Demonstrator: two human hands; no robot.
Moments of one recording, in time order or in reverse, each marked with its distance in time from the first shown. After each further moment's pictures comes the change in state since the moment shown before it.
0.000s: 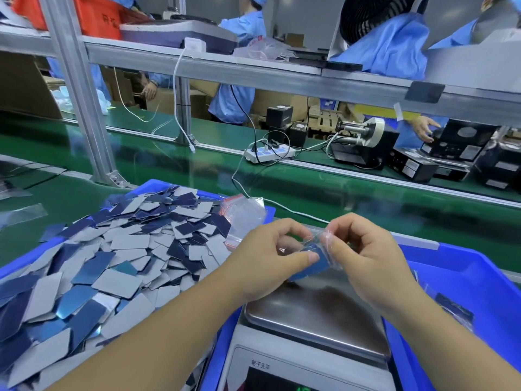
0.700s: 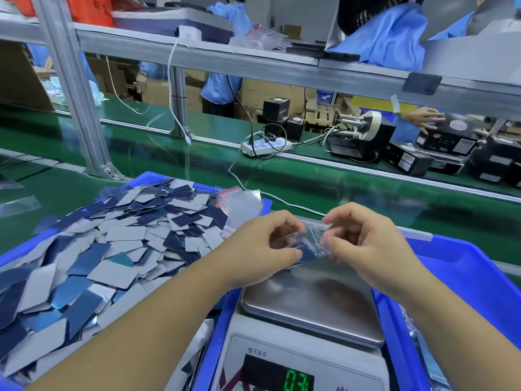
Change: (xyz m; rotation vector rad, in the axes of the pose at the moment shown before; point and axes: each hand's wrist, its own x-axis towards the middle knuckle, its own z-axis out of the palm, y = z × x) left_hand 0.002 -0.005 -0.011 0.027 -0.087 0.033; right_hand 0.003 0.004 -0.017 0.002 -0.148 0.061
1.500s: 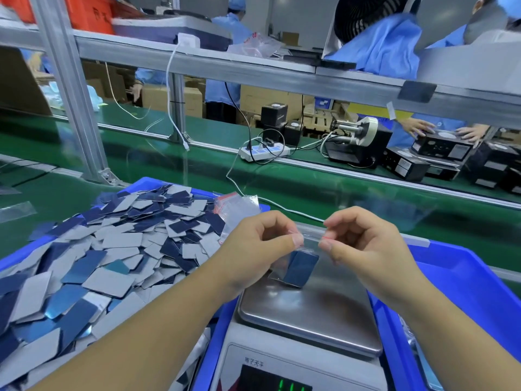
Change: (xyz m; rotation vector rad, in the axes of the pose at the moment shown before) left_hand 0.000 0.007 0.007 -0.317 0.081 0.015; right_hand -0.001 -0.004 0.002 0.137 0.061 -0.077
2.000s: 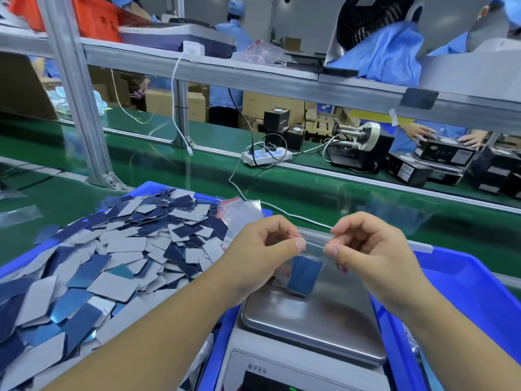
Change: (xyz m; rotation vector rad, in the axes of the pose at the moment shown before) left_hand 0.001 -0.001 0.001 0.000 0.022 -0.033; right_hand 0.001 0.000 0.001 0.142 0.031 0.024
